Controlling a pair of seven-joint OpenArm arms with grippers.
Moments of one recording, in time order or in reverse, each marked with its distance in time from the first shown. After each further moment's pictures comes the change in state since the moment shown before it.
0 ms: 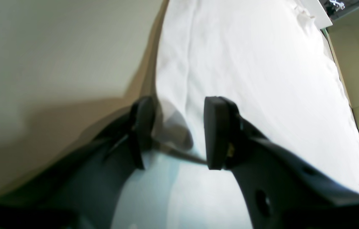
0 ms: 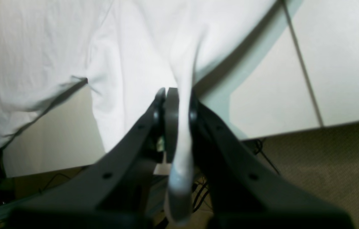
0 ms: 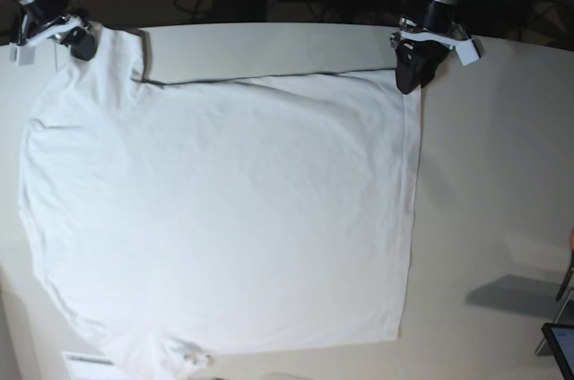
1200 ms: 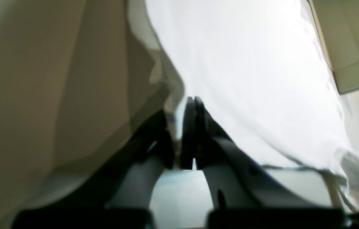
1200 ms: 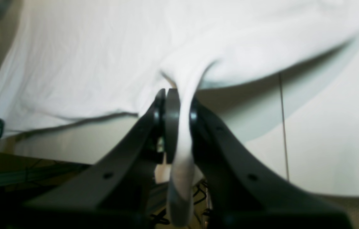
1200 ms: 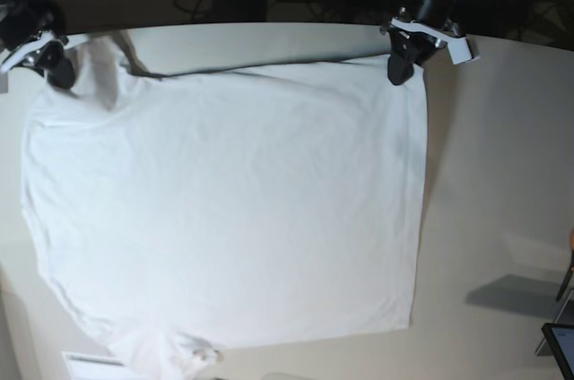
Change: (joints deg) left arm 6.7 -4.5 1.9 13.4 -0.2 1.5 3.4; right arm 2.1 8.8 0.2 8.4 11.6 -0.1 -9.2
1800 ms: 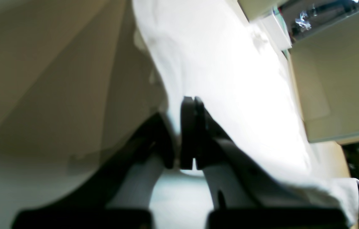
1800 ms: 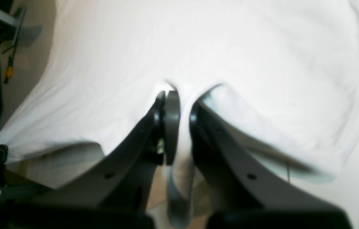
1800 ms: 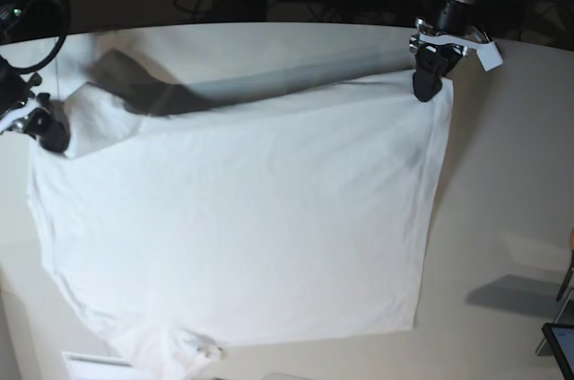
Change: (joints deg) left arm 0.9 0.1 -4.5 4.2 -11.3 3.6 0.3; right arm 18.1 2.8 -0.2 -4.0 0.0 -5.6 -10.7
